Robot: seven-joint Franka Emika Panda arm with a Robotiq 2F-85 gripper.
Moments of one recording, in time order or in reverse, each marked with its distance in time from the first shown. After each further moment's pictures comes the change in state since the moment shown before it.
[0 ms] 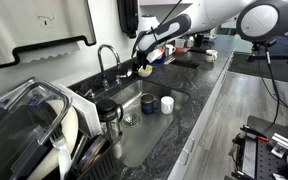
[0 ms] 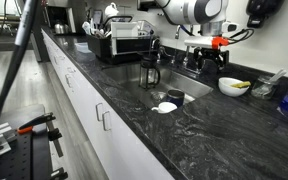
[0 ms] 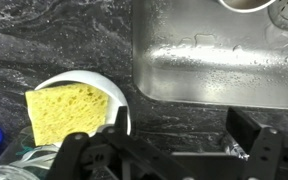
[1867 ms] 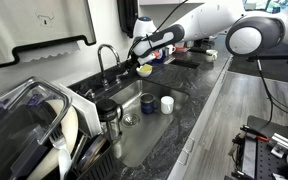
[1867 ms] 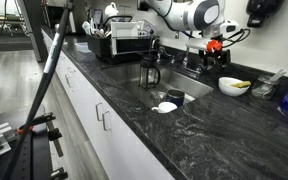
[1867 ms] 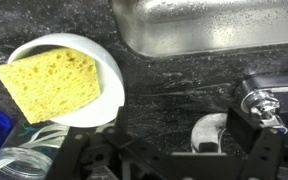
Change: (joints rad) arm 0.037 0.133 -0.042 0.195 0.010 0.074 0.203
